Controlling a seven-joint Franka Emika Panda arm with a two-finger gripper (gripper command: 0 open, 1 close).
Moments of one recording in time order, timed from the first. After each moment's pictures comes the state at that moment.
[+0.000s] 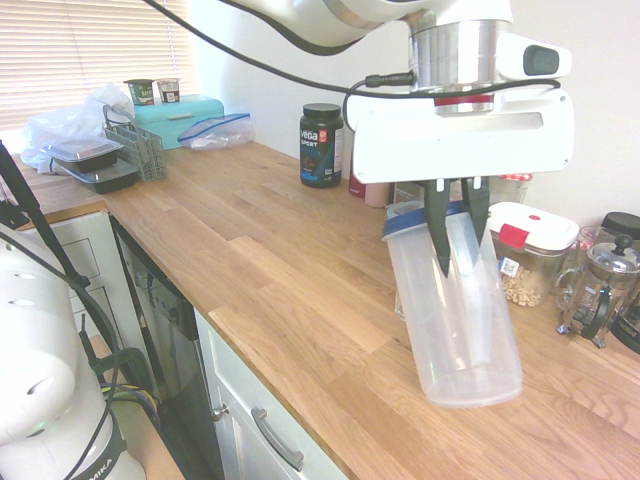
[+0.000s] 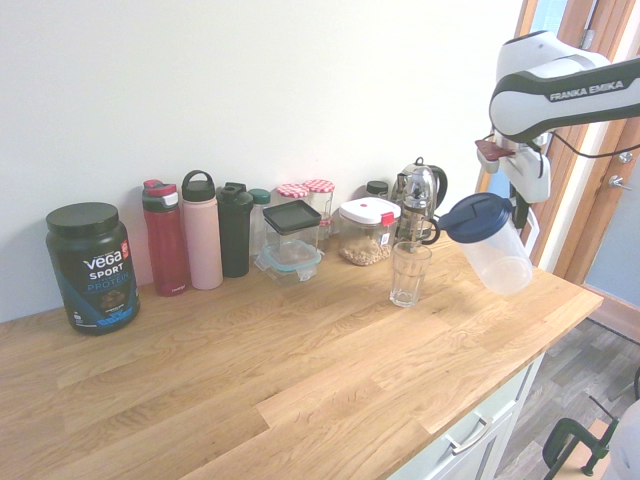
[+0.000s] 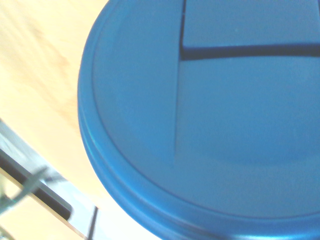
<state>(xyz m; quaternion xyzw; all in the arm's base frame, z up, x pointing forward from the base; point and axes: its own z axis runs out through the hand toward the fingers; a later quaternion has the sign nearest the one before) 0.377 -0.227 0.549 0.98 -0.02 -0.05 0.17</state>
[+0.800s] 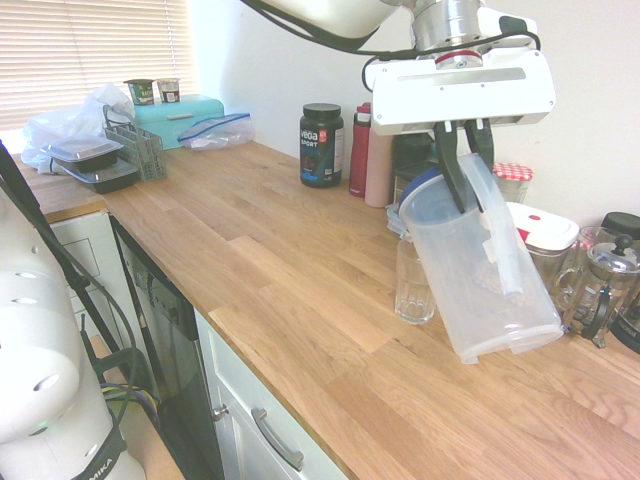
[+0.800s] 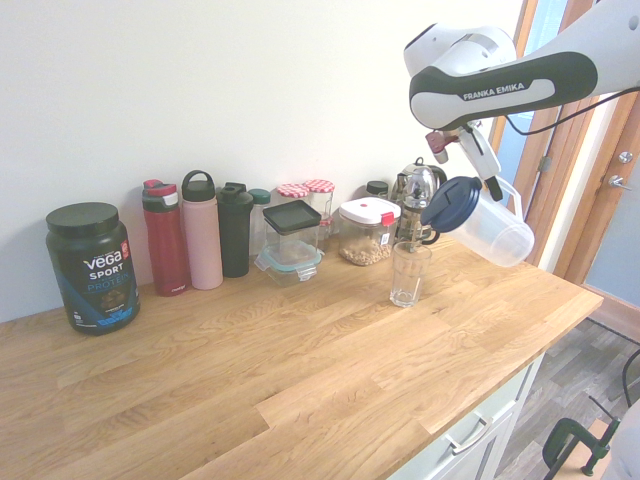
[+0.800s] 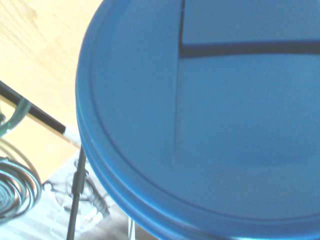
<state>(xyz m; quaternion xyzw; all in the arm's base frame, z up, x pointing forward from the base) 0.459 -0.170 0.566 0.94 -0.03 -0.18 0.29</state>
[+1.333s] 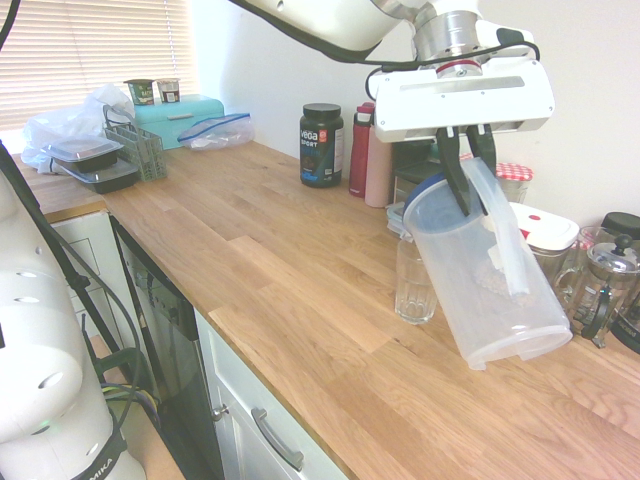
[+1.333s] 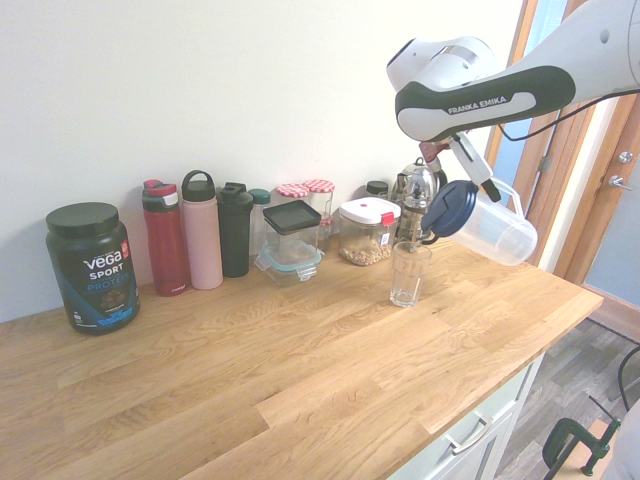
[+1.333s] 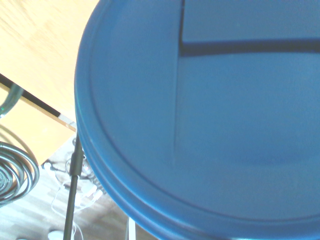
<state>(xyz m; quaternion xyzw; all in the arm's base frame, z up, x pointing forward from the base) 0.470 -0.169 0.554 0.93 -0.03 -0.20 0.32</state>
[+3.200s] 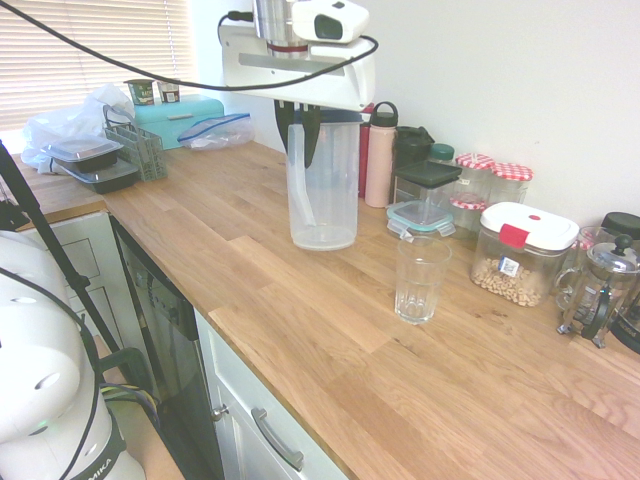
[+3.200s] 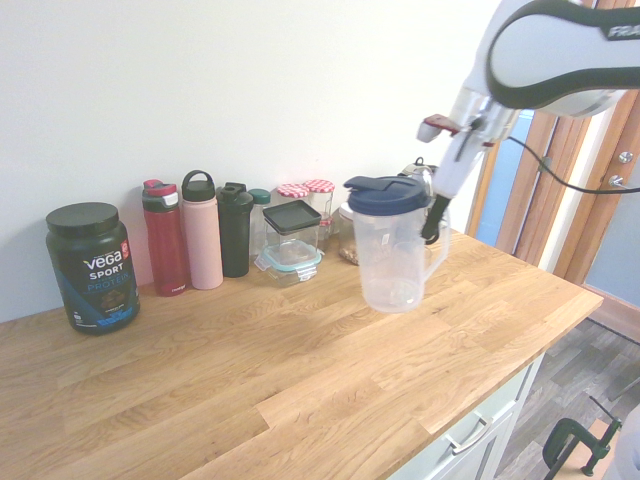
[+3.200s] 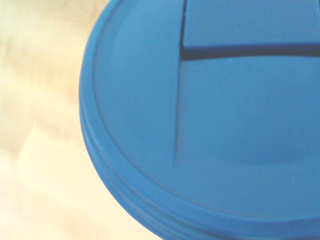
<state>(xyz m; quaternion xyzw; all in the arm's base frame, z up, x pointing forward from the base) 0.370 0.012 0.571 0.96 -0.24 0.12 -0.08</state>
